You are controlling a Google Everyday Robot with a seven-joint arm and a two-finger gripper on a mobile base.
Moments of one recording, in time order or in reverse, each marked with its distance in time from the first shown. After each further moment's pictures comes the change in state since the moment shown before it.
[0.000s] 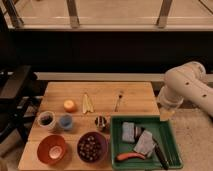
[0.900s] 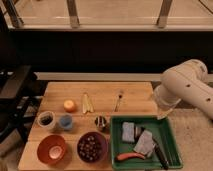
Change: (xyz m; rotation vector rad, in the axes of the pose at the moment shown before) arm -0.060 0.011 -0.044 0.106 -0.039 -0.469
